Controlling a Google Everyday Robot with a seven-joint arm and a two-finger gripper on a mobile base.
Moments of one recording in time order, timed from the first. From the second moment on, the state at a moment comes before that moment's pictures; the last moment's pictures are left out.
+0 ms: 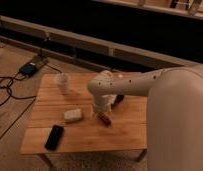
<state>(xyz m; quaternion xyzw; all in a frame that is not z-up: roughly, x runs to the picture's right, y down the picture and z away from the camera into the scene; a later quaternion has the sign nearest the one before) 0.010 0.170 0.807 -0.30 0.25 0.60 0.70</state>
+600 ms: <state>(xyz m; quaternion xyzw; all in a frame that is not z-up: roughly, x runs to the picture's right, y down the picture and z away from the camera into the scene) 0.027 0.185 0.825 -0.31 0.25 0.59 0.70</state>
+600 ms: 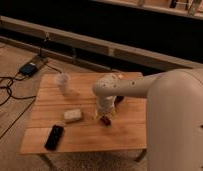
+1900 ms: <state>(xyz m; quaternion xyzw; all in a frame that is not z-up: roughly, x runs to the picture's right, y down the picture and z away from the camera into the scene) 0.065 0.201 0.826 -0.30 0.30 0.60 0.68</state>
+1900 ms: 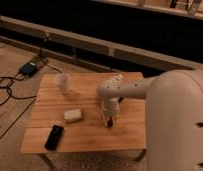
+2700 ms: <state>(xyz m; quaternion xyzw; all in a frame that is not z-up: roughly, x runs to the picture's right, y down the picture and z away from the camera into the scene) 0.058 0.178 0.846 -0.29 0.33 0.56 0.70</state>
